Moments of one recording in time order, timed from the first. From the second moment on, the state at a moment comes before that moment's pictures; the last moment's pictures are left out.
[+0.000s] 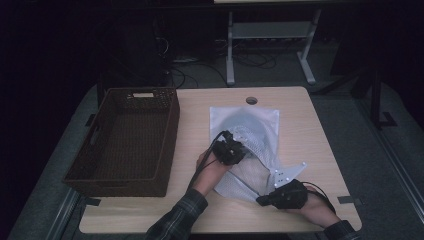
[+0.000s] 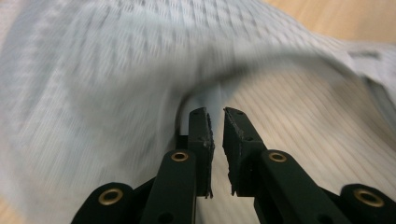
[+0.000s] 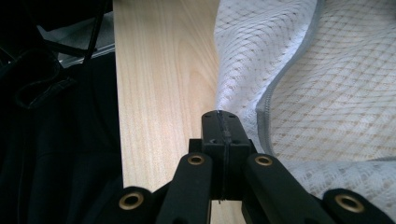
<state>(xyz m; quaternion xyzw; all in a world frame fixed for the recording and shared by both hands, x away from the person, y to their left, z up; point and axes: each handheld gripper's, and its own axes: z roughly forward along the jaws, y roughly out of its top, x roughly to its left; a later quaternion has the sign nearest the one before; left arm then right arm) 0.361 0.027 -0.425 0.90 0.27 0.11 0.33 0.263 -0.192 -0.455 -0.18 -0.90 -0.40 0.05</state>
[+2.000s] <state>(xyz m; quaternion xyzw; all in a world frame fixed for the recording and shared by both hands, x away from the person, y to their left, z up) 0.372 0.012 -0.409 0.89 0.26 0.15 0.35 0.264 -0.194 -0.452 -0.18 -0.89 -0.41 0.05</state>
